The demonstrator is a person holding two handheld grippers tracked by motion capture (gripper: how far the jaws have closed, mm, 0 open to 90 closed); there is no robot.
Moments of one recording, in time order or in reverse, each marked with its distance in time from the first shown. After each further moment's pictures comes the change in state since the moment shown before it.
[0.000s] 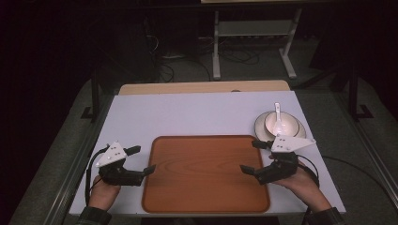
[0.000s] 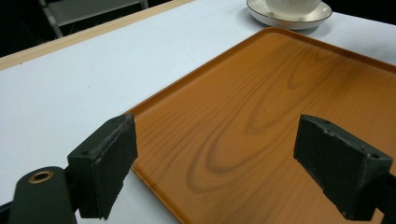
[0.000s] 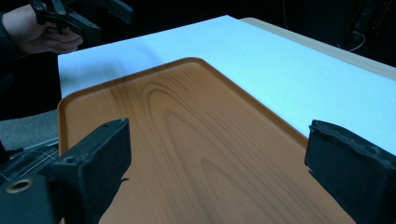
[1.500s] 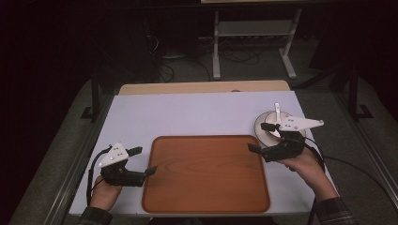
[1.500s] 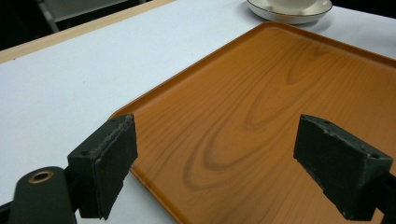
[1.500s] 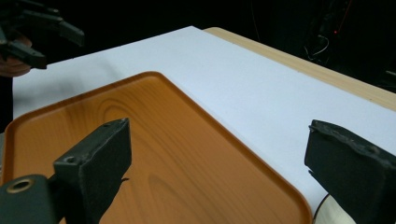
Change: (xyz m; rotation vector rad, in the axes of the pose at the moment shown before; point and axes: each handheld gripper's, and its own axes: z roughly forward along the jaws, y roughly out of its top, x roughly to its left) left arm -0.002 -0.002 0.004 0.017 -0.006 0.005; right arm -0.046 0.017 -0.006 -0.027 -0.090 0.036
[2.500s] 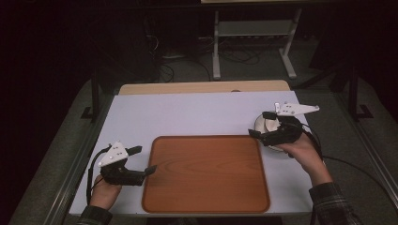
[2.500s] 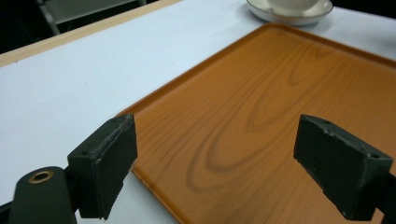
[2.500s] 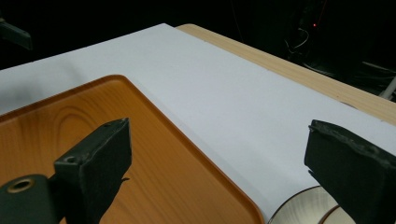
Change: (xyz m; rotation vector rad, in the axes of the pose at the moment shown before) left arm 0.002 0.001 0.000 -0.009 0.000 0.000; right arm -0.037 0.011 0.017 0.026 -0.060 0.021
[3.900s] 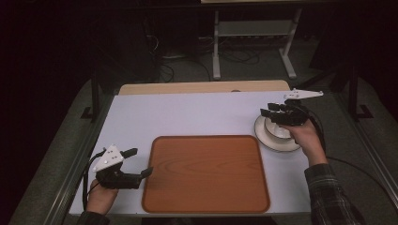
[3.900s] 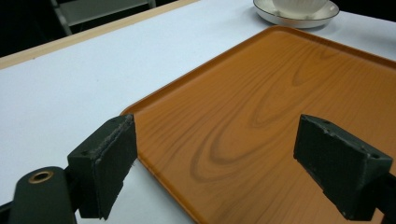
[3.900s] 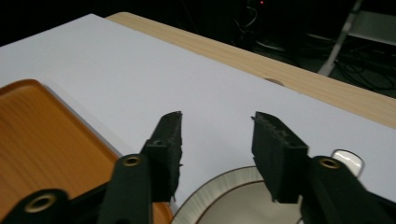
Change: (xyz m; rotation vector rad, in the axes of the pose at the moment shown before) left arm -0.004 -0.007 -0.012 -0.016 0.039 -0.013; right arm -0.062 0.002 0.009 0.063 -0.177 0.105
